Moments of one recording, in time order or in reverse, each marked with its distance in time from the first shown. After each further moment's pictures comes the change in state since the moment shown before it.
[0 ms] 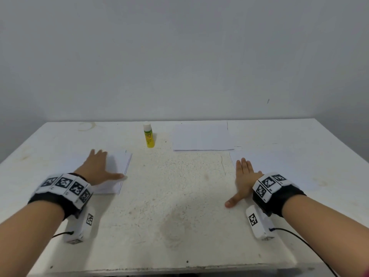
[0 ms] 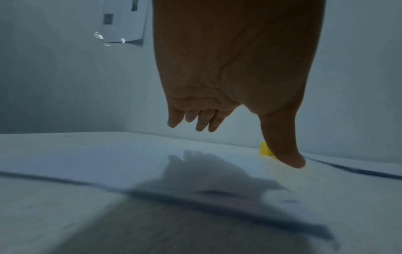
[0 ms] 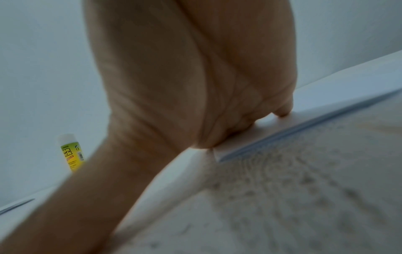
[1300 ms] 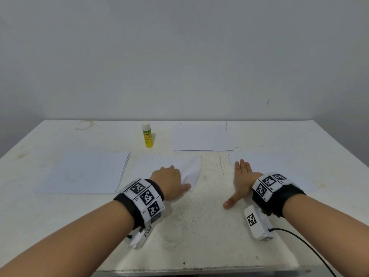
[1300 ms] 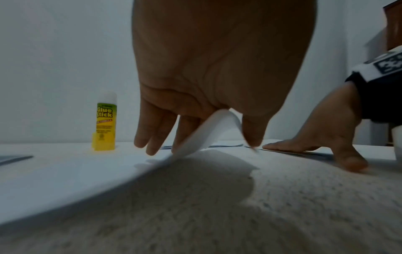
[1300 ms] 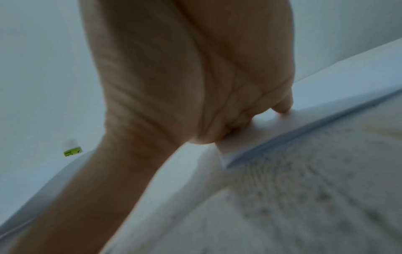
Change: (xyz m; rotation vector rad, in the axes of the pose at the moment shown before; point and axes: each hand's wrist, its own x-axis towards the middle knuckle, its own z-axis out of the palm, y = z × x) left_hand -0.049 0.172 0.036 0.245 -0.102 0.391; right_hand -0.003 0.001 -0.007 -0.033 0.015 -0.005
